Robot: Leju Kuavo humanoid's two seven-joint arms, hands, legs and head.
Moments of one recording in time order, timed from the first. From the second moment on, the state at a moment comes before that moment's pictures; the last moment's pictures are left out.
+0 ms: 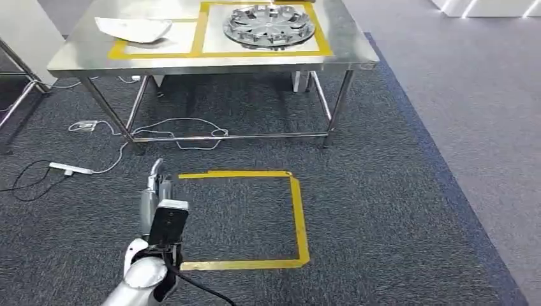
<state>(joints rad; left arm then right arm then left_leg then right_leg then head) -0.02 -0.17 -0.38 -1.45 -0.18 0.54 -0.40 -0.04 0.24 -1.08 -0.20 1.14 0.05 -0.35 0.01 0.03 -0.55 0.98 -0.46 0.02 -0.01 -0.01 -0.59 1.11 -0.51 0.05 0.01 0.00</state>
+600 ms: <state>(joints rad) 0.12 -0.13 0.07 -1.14 -0.34 0.57 -0.41 -0.03 0.24 -1.12 -0.21 1.14 0.06 -0.35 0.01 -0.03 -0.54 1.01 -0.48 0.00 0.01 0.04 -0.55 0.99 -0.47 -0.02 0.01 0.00</state>
